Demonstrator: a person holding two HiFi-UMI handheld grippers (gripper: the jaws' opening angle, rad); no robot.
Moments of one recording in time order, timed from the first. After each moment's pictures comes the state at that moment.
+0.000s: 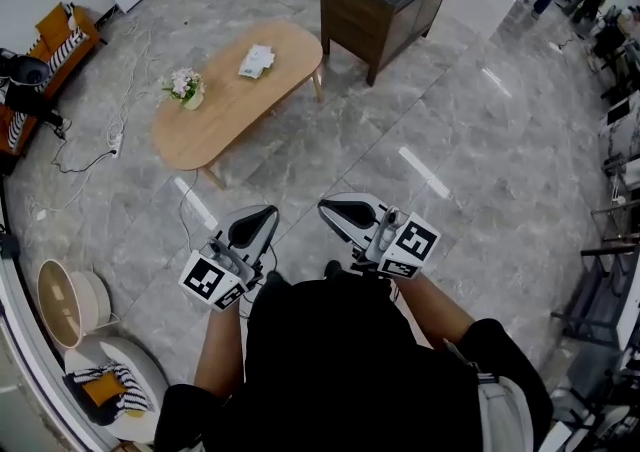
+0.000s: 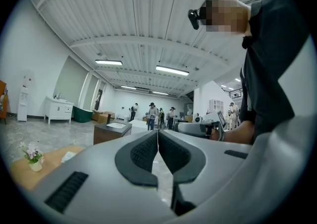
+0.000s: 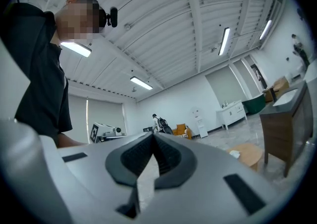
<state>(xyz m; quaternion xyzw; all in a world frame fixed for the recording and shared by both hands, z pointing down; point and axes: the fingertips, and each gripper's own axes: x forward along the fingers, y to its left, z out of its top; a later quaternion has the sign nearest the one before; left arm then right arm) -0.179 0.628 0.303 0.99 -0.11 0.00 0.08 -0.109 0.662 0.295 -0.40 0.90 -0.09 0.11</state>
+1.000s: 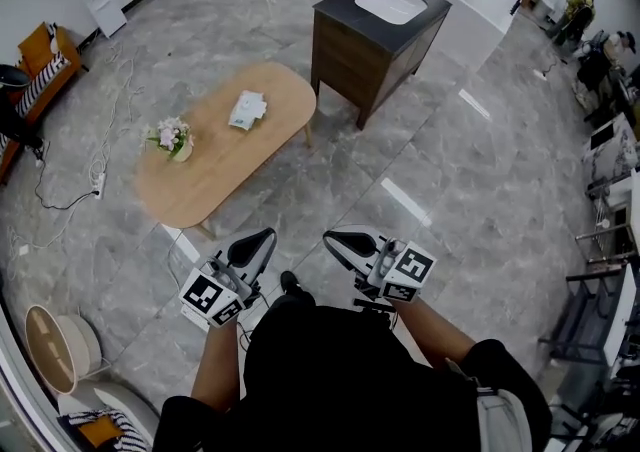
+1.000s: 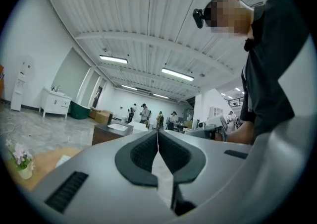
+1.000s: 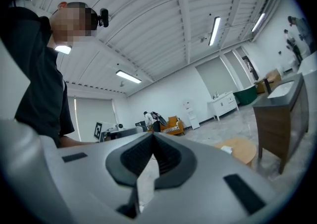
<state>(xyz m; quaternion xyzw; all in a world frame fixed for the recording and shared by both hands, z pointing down) -0.137 0.454 0.319 0.99 -0.08 -0.02 0.12 -0.059 0.509 0.323 -0.43 0.89 -0.15 0.08</state>
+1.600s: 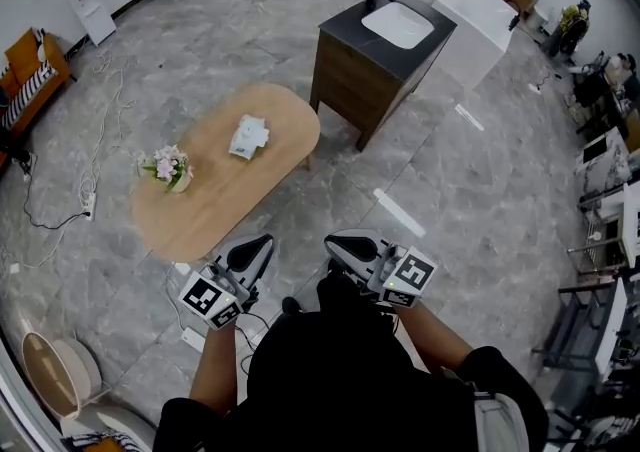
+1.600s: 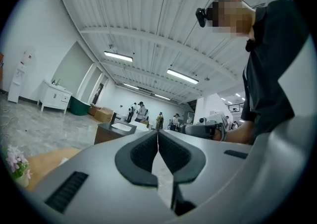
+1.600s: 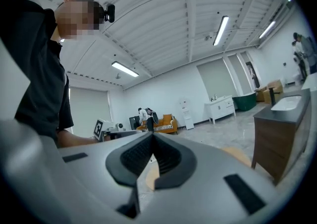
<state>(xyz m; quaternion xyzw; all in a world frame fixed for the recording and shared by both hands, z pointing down) -0.124 0.307 0.333 0.99 -0.07 -0.03 0.14 -0.041 0.365 0.318 -0.45 0.88 -0.12 0.04</state>
